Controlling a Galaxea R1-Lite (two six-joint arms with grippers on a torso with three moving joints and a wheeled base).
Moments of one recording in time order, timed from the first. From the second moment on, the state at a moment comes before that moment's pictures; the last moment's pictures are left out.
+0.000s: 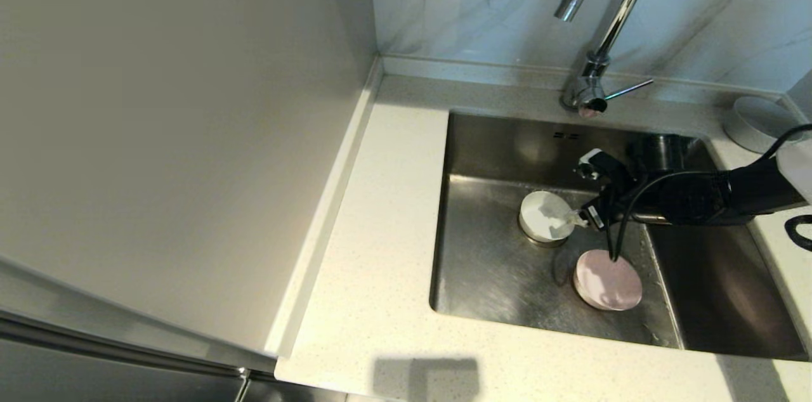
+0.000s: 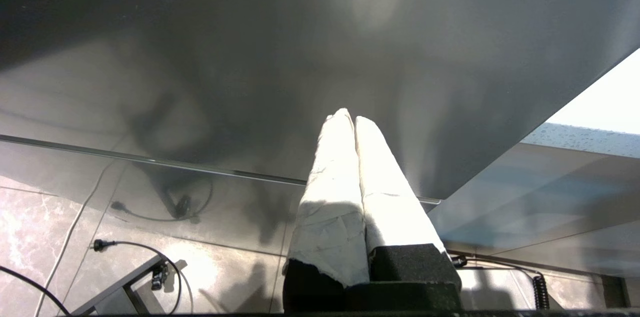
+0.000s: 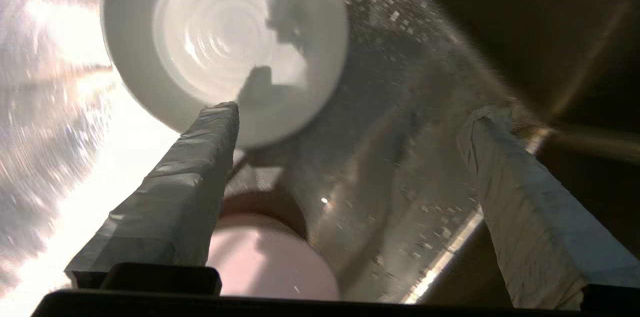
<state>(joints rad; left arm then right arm) 0.00 0.00 0.00 0.00 0.02 -0.02 0.00 2.20 -1.43 -0.19 0.03 -0.51</state>
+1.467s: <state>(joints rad) 0.00 0.00 0.00 0.00 0.02 -0.02 0.01 2.46 -1.64 -0.18 -0.04 -0.44</state>
